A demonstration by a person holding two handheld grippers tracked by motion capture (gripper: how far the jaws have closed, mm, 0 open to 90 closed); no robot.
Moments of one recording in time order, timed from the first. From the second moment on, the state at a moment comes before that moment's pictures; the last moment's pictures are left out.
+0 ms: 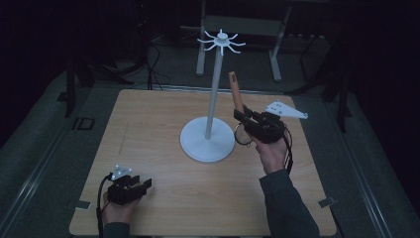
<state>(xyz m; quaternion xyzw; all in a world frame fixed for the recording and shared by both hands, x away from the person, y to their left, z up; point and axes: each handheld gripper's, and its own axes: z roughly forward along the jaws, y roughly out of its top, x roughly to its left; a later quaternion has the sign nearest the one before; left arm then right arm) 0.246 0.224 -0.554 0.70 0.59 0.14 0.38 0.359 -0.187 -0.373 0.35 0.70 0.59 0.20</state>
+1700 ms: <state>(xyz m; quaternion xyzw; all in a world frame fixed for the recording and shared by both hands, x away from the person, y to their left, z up) 0.247 0.223 -0.555 0.70 0.59 0.14 0.38 0.355 -0.194 -0.333 0.32 0.66 0.65 0.21</state>
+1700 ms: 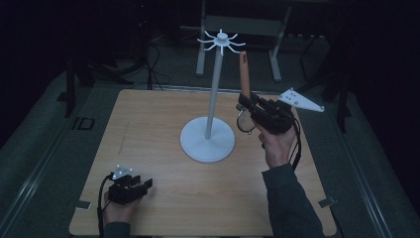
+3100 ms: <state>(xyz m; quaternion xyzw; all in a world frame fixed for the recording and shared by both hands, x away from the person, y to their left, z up) 0.247 0.223 -0.555 0.70 0.59 0.14 0.38 0.370 -0.181 -0.333 0.34 0.68 0.61 0.21</state>
